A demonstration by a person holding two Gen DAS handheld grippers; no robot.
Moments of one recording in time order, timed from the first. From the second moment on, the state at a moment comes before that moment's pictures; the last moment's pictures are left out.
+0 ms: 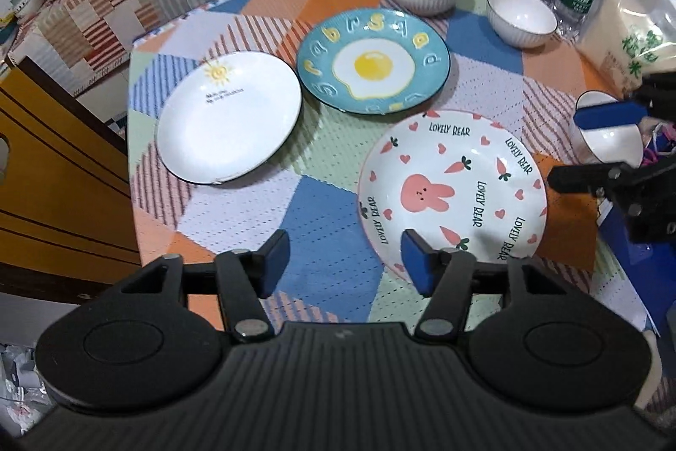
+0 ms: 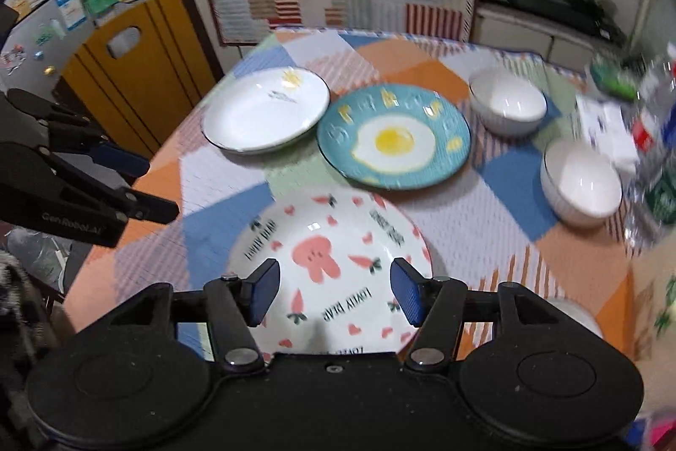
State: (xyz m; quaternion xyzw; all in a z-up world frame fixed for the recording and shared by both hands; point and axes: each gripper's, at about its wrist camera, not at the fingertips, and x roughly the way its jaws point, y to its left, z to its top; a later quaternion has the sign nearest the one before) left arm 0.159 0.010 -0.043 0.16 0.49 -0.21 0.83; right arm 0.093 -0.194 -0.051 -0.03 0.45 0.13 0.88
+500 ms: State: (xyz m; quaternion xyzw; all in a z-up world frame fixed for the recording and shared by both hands) left arm 0.189 0.065 -0.021 0.19 0.47 -0.17 0.85; right arm 0.140 -0.133 0.014 -0.09 0.42 0.23 0.87
